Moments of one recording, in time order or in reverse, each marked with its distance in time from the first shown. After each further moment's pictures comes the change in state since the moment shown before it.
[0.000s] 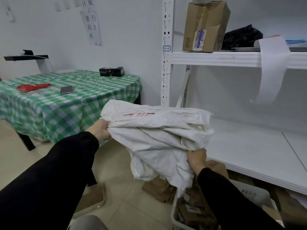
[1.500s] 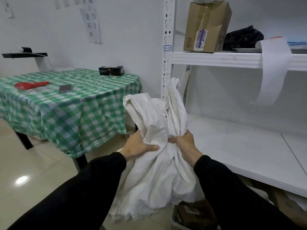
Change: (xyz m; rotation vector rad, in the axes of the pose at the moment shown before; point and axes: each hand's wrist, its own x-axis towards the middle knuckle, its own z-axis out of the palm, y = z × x) left_hand 0.012 -0.098 0.024 1.080 -0.432 0.672; right_hand -0.010 -0.067 0.016 0.214 -0.378 0.020
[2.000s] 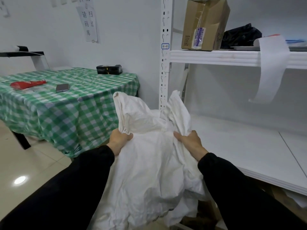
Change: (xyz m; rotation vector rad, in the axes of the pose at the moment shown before) left_hand 0.031 -0.043 -0.026 -0.462 0.320 -0.370; right_hand 0.000 -0.007 -0.031 -0.363 0.071 0.019
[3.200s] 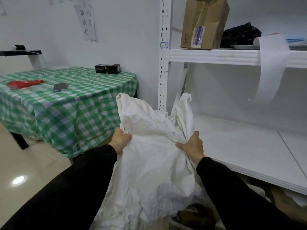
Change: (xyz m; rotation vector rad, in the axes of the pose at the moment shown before) left_hand 0.050 -0.029 0.007 0.071 -0.046 -0.037; right_hand -0.005 0.017 0.001 -0.225 0.108 -0.066
